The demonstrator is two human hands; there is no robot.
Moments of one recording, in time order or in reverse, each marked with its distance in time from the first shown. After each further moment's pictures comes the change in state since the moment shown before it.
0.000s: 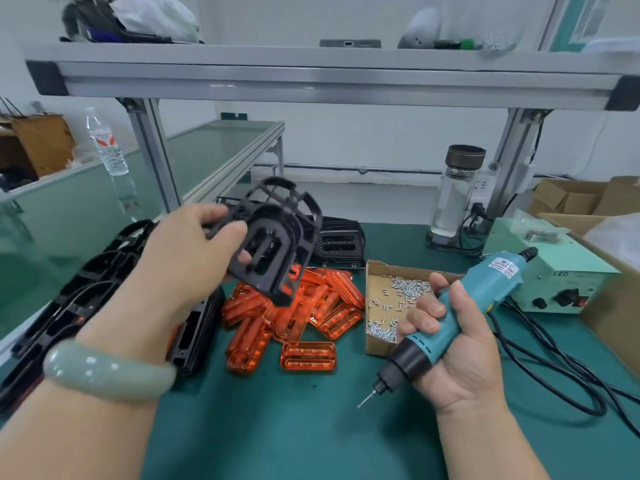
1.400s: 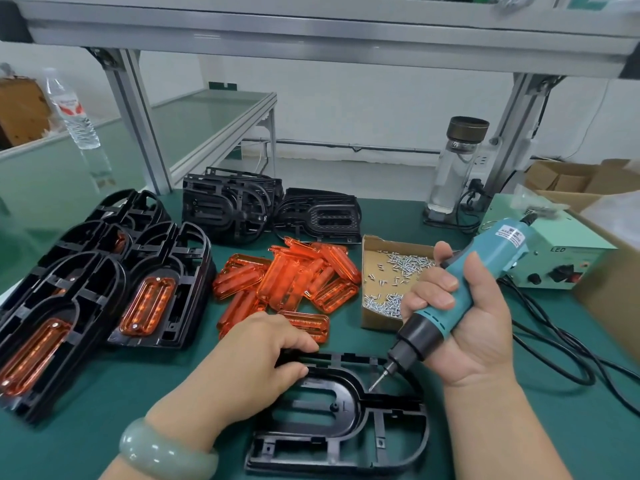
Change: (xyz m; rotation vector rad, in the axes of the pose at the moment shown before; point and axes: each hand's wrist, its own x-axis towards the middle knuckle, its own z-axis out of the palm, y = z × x) left_hand -0.079 -0.076 0.046 0.456 -0.617 0.392; right_hand -0.004 -0.008 0.000 0.039 -0.107 0.077
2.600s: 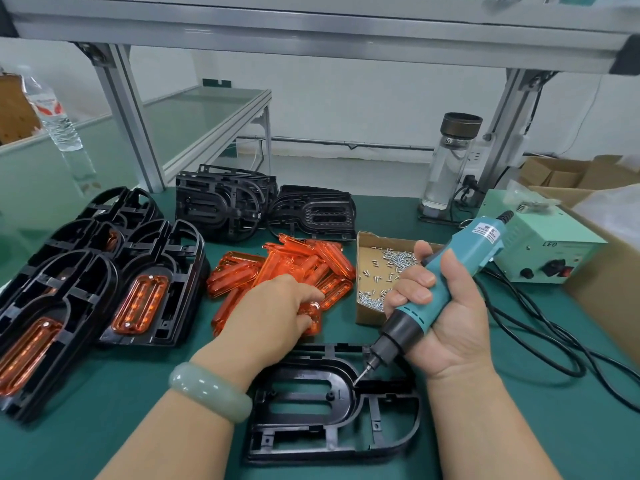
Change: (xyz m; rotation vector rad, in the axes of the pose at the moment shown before) left_hand 0.051 0.005 0.008 0.141 0.082 -0.114; right_hand 0.005 0.009 -0.002 -0.003 0.053 0.023
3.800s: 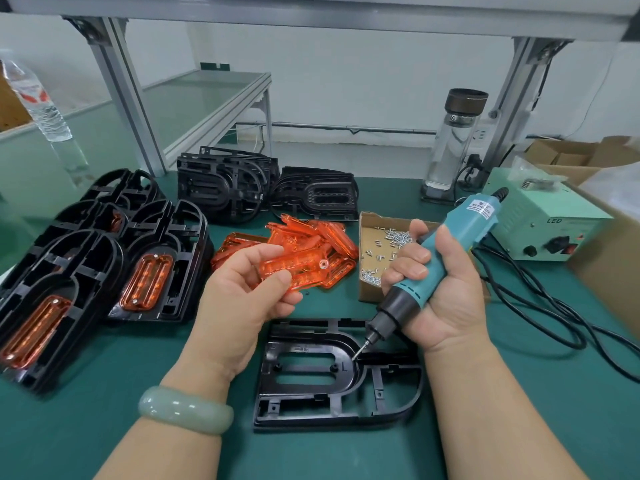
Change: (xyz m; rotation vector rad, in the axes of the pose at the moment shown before) left_hand -0.042 0.006 -0.011 -1.364 0.308 -0.209; right_hand 0.001 0.005 -0.004 -0.009 -0.018 0.044
